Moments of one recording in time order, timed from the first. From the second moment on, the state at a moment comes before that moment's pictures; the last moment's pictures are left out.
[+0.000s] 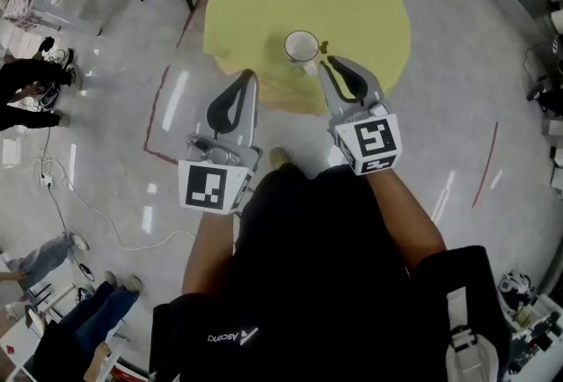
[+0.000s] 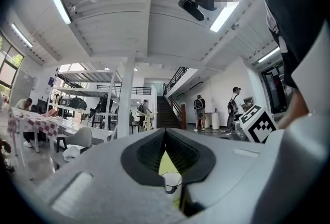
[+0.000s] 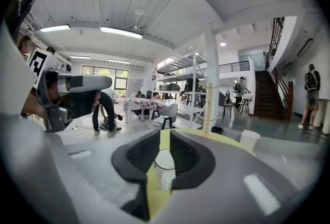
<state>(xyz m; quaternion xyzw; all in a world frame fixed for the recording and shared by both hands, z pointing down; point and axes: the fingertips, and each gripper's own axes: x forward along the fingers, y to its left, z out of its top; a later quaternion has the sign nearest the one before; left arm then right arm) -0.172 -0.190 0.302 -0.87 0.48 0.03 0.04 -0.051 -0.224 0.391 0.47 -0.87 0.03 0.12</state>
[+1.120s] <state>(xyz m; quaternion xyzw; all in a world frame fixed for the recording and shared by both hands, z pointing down) -0.185 -0.223 0.344 -0.86 0.52 -0.01 0.00 -0.043 -0.300 0.501 0.51 -0.83 0.13 0.18</state>
